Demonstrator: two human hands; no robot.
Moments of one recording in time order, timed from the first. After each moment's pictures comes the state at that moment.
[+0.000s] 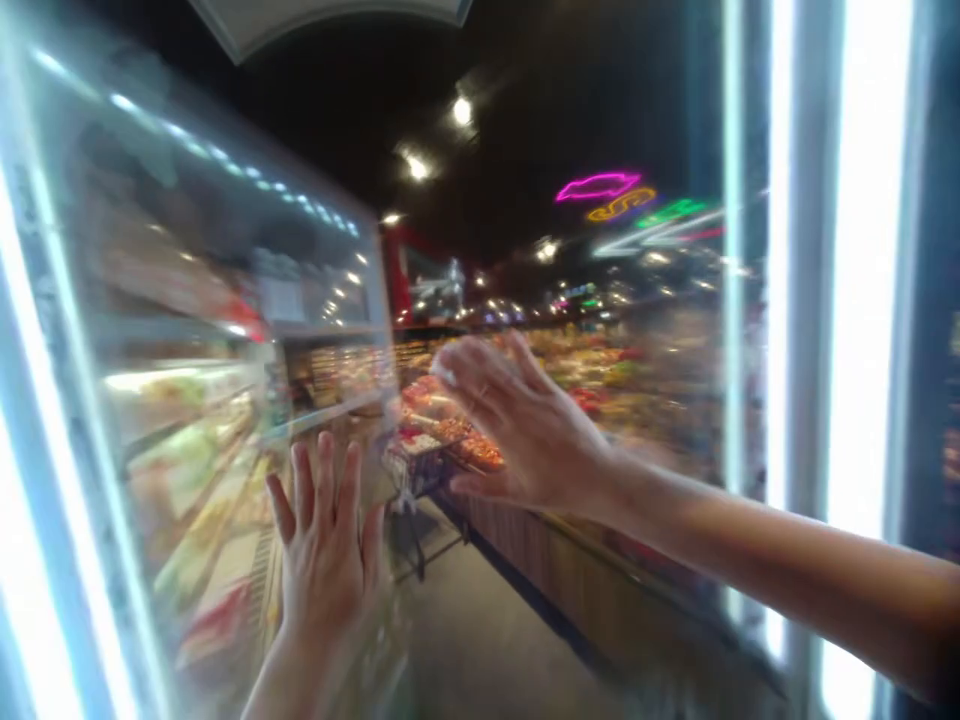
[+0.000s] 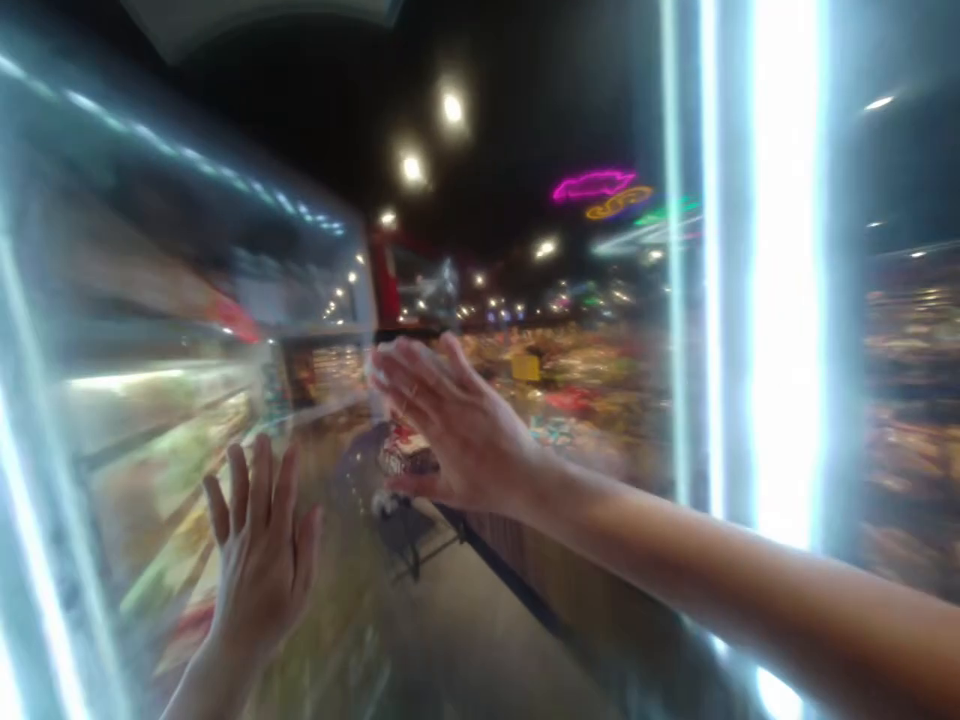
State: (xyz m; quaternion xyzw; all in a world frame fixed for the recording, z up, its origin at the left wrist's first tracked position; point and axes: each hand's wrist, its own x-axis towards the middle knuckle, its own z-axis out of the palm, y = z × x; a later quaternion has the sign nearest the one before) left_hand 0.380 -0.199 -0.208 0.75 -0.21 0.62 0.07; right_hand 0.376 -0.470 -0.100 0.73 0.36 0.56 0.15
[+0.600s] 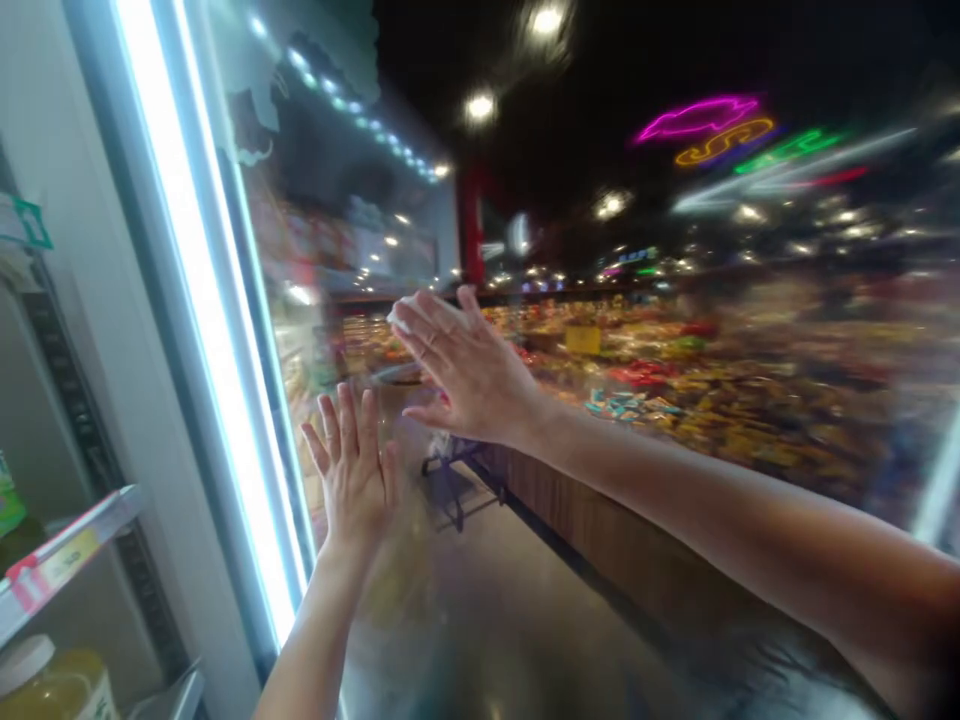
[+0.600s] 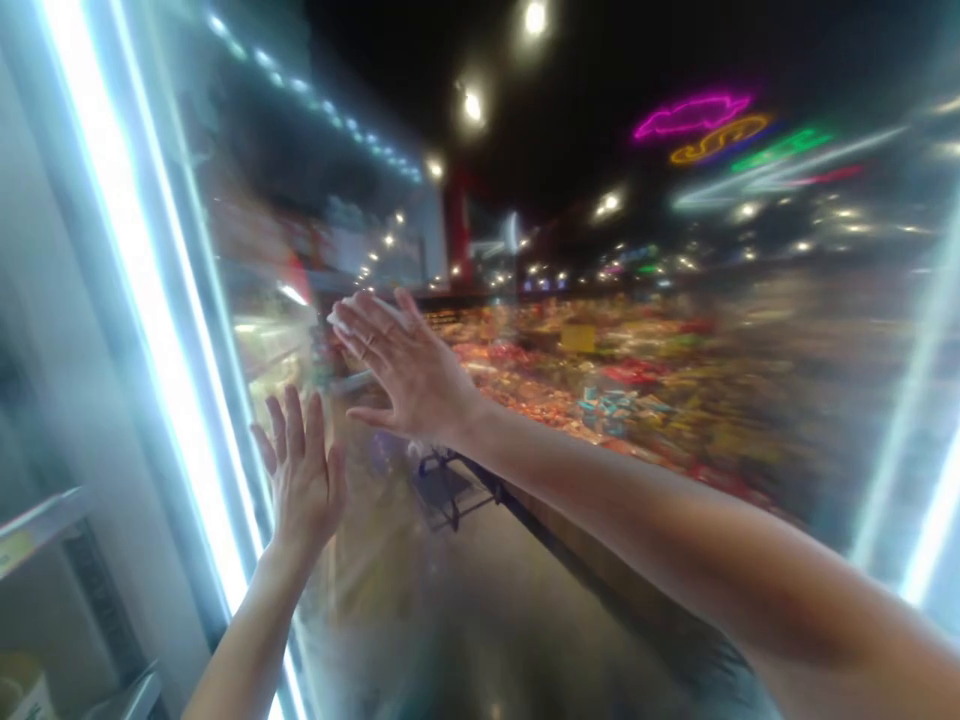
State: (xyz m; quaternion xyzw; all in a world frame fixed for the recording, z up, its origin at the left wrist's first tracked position) left_hand 0.409 -0.050 -0.224 0.76 -0.16 0.62 0.15; right_hand 0.414 -0.251 -0.115 0.73 0.39 0.55 0.13
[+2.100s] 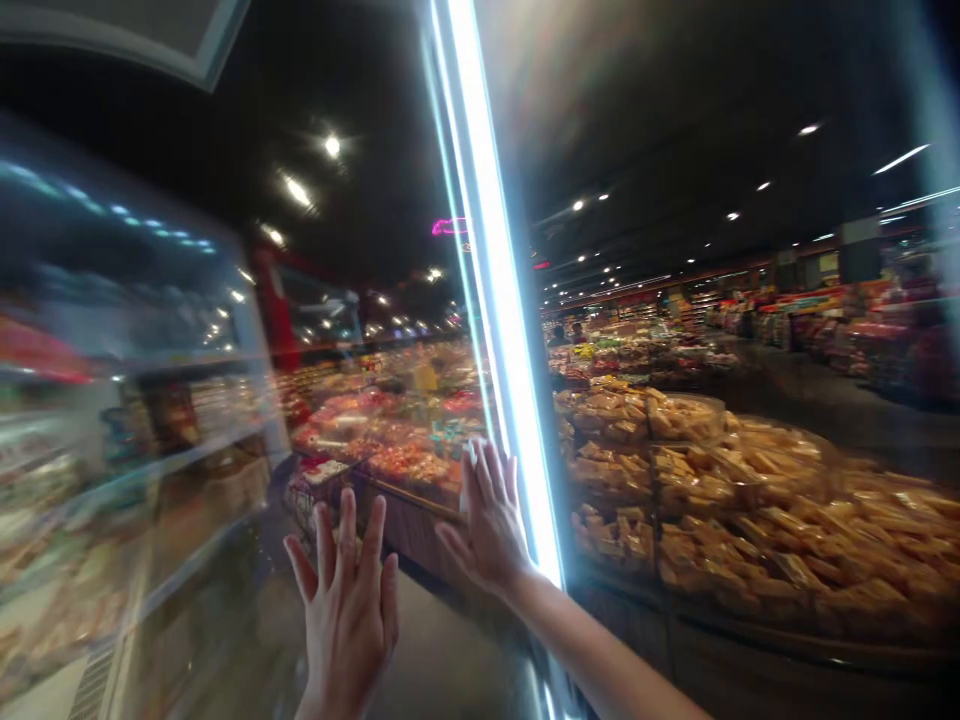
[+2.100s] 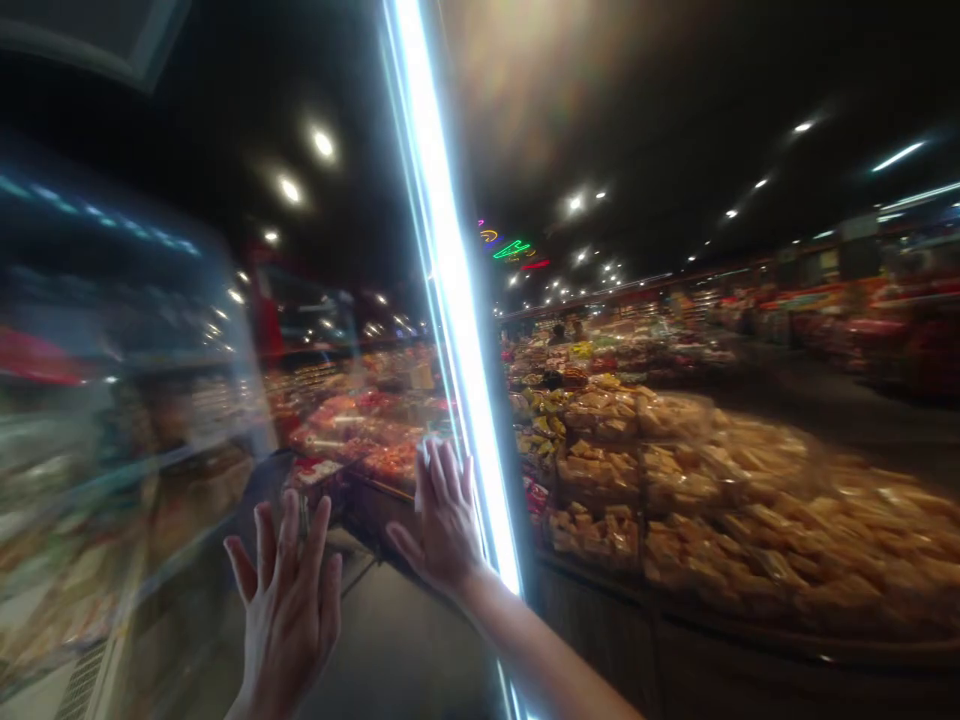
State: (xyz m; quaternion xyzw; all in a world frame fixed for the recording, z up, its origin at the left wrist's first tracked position) left_hand 0.361 -0.352 -0.271 0.74 -0.31 0.58 0.15; right_hand 0.350 -0.585 -0.257 0.78 0.07 0.62 -0.04
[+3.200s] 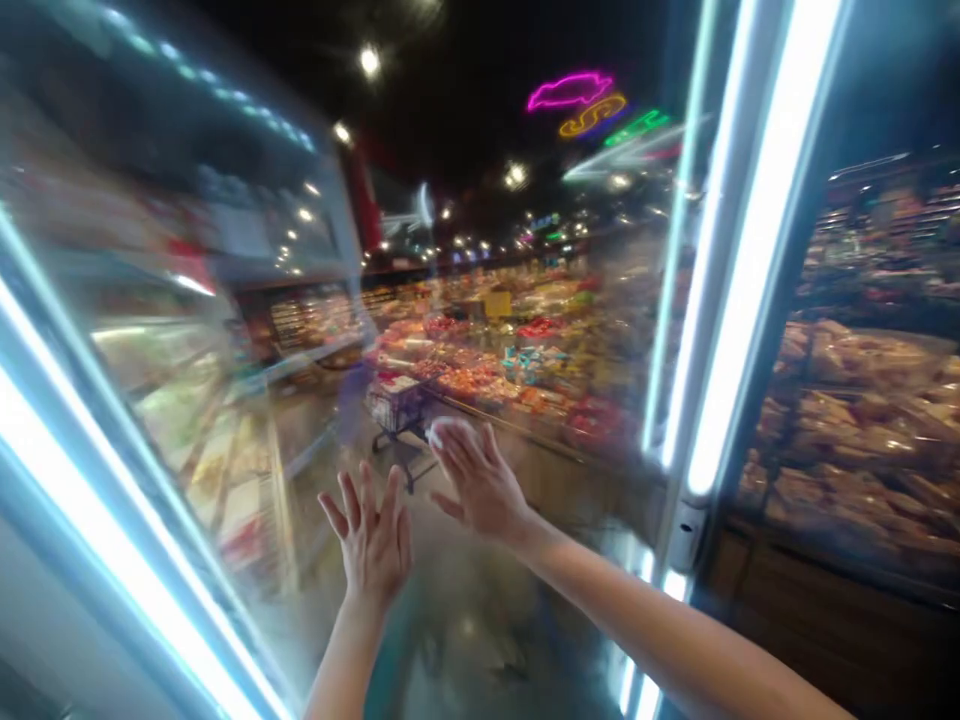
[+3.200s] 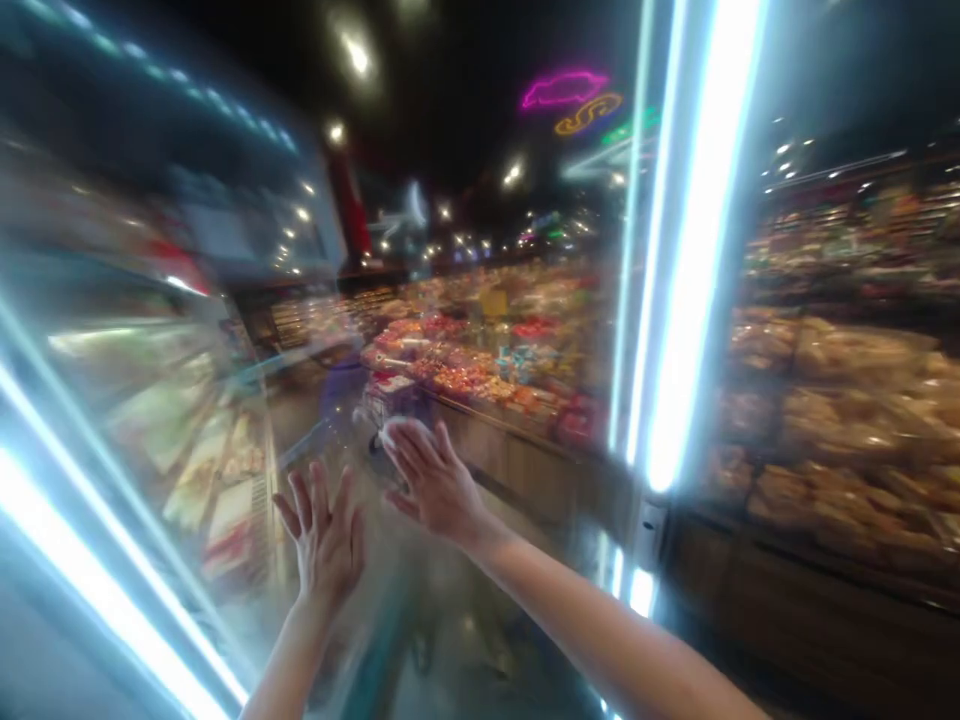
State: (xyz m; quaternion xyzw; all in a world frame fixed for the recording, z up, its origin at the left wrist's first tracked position) left_hand 0.379 -0.173 -0.361 0.80 -0.24 0.54 0.13; right_hand 0.361 -0.392 -0.323 0.80 0.22 0.55 0.05
